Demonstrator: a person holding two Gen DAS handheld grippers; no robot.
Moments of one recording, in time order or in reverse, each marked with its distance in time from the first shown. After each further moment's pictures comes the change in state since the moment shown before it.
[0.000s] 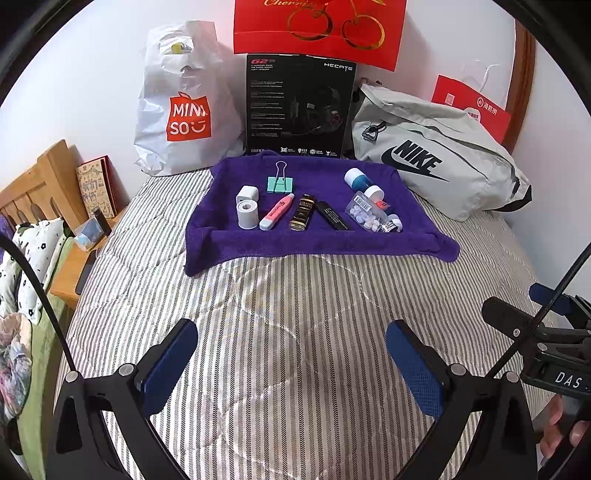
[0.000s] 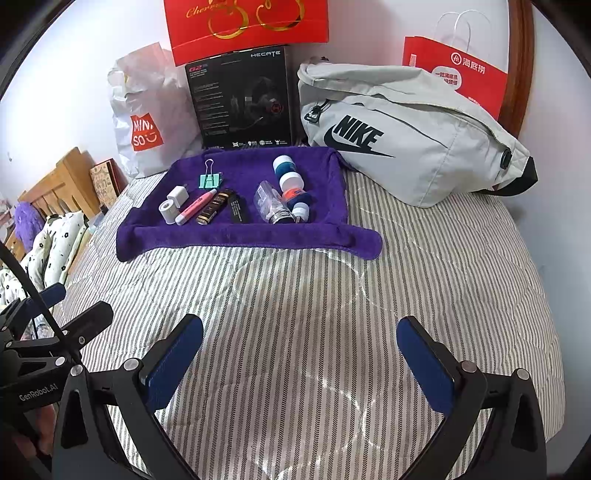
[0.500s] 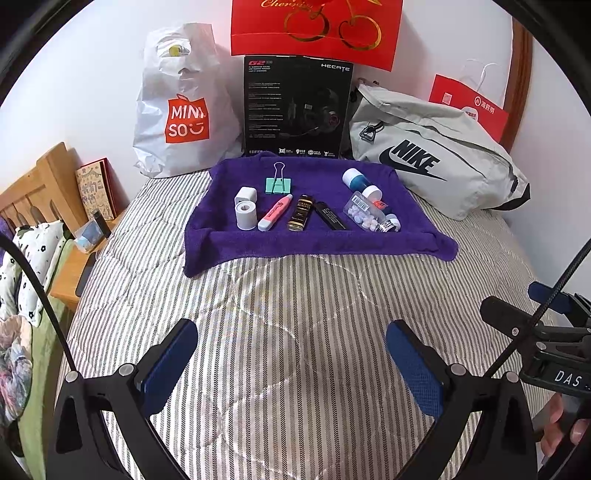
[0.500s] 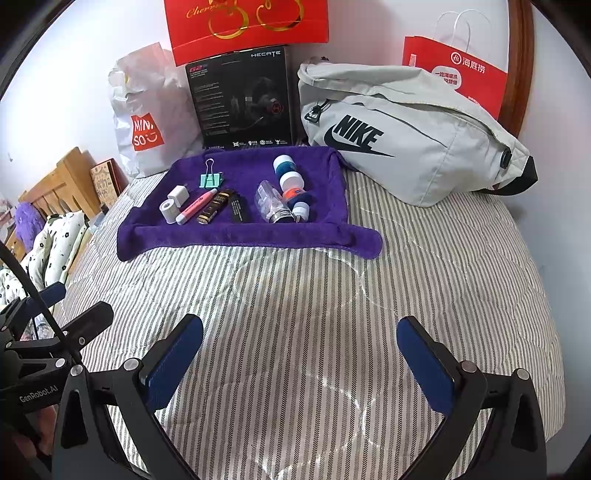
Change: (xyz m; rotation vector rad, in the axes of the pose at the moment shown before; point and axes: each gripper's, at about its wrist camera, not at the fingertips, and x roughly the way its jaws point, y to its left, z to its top) left arm -0.003 -0.002 -0.001 0.005 -0.005 0.001; right arm -0.002 0.000 -0.001 0.001 -0.001 0.001
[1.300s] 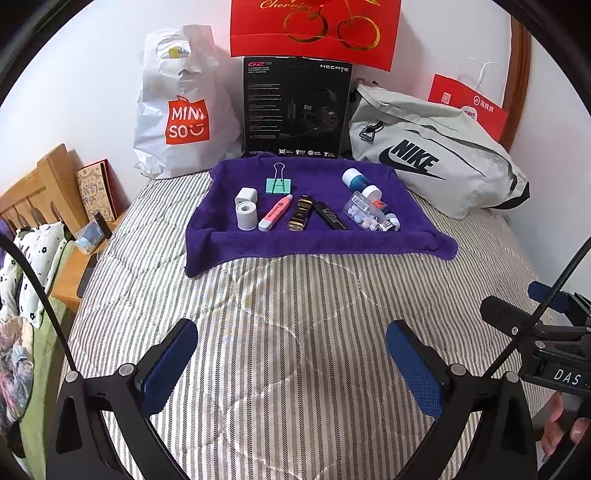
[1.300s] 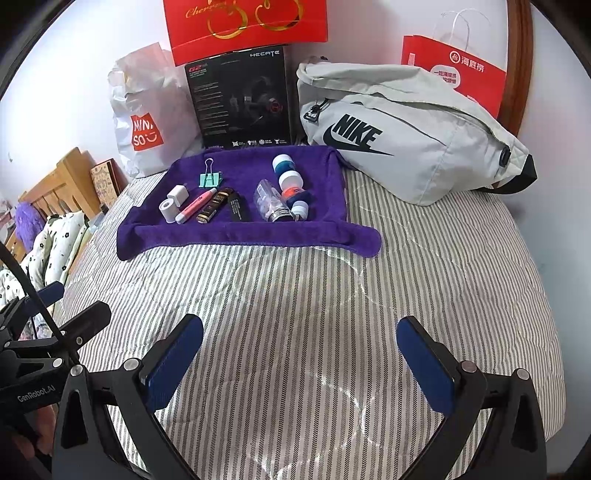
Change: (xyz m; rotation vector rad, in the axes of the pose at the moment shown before) left arm -0.001 0.000 0.000 0.004 -0.002 -0.001; right arm 0.001 -0.003 -0.001 0.001 0.001 0.003
